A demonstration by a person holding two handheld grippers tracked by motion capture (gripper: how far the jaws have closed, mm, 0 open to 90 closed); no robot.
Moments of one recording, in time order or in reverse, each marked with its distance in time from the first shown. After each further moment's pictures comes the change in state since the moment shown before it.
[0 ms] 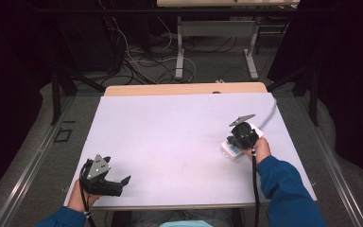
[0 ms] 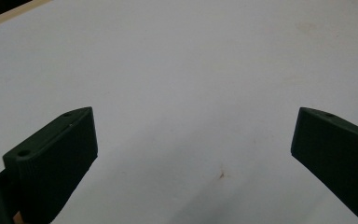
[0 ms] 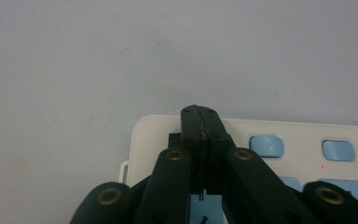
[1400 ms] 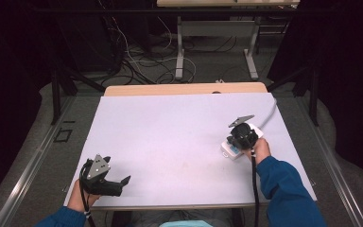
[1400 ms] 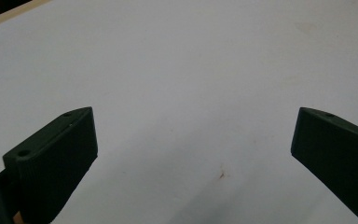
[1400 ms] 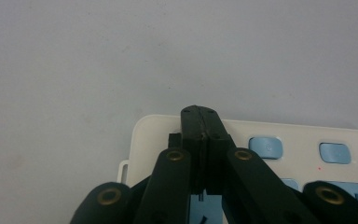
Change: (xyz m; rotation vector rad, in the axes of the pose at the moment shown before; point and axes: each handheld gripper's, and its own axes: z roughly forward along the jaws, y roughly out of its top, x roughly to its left) left arm 0.000 0.000 0.000 0.001 0.000 0.000; right arm 0.003 0.000 0.000 -0.005 -0.015 -0.029
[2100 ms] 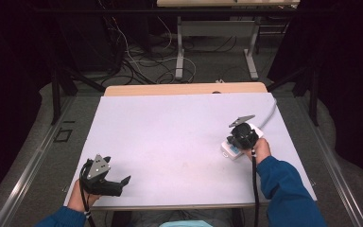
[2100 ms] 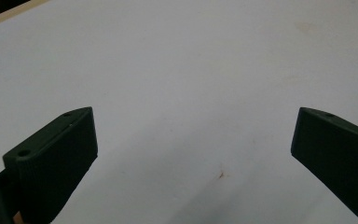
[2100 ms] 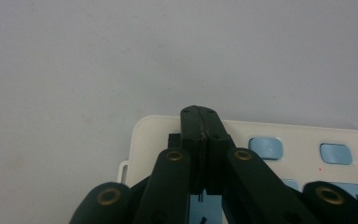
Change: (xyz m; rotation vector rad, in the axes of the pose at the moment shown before) left arm 0.000 0.000 0.000 0.000 -0.002 0.000; right arm -0.001 0.000 0.000 -0.007 0.014 0.014
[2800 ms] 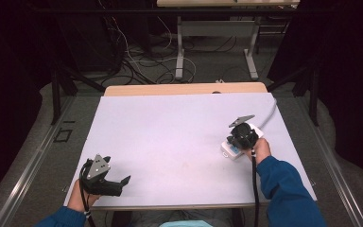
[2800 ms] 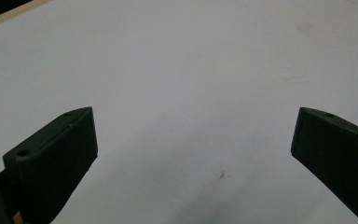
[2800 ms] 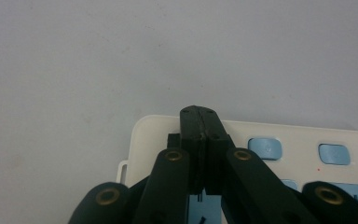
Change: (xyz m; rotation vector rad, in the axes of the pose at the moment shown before) left arm 0.000 0.000 0.000 -0.002 -0.001 -0.003; right arm 0.000 0.000 0.000 -0.007 -0.007 -0.016
